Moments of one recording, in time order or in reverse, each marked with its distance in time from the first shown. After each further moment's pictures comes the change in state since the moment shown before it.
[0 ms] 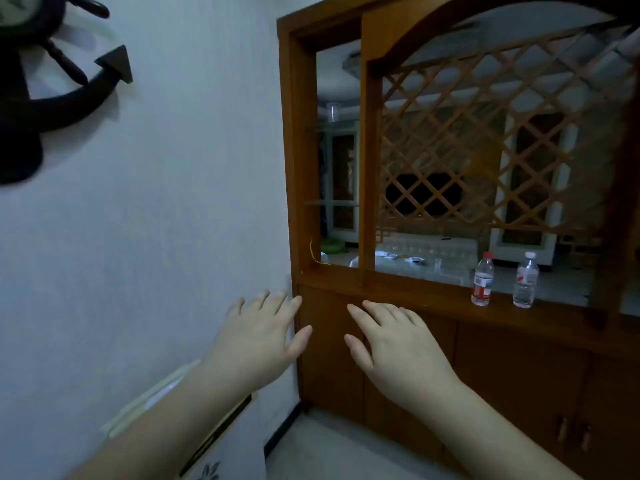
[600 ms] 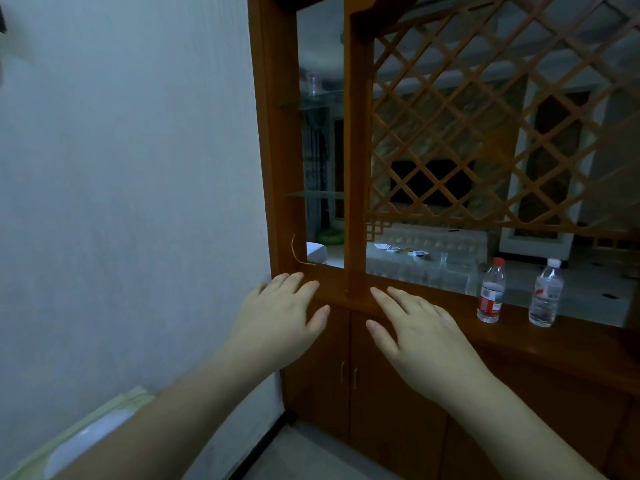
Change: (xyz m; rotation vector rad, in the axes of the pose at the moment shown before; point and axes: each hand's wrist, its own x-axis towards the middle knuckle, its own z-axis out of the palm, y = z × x) left_hand 0.216 0.090 0.066 -0.058 0.074 0.015; right_hand 0.134 0.182 0.049 0.050 -0.025 0.065
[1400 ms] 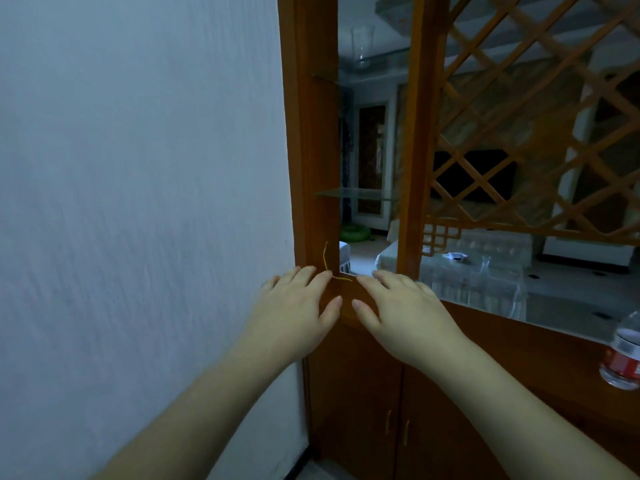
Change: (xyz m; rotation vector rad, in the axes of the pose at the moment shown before) left_hand 0.208 -0.162 0.107 -0.020 0.100 -0.006; right_hand 0.292 -0.061 0.116 0.004 -0.013 -0.112
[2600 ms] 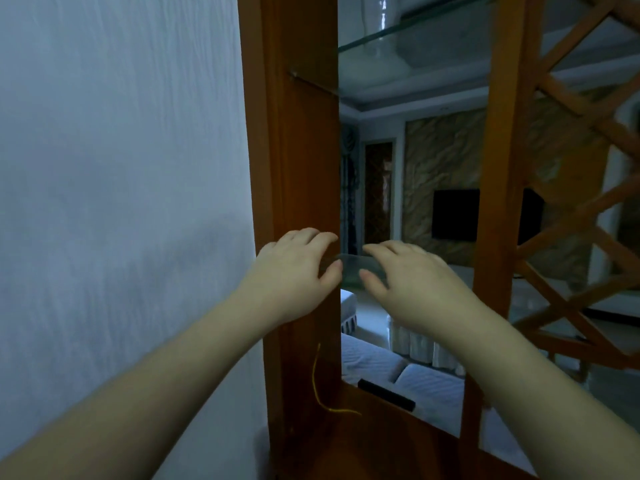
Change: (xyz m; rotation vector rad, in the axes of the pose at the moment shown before) left_hand 0.436 -0.117 0.115 -0.069 0.219 0.123; right_hand 0.435 0.148 0.054 -0.034 0.181 -0.078
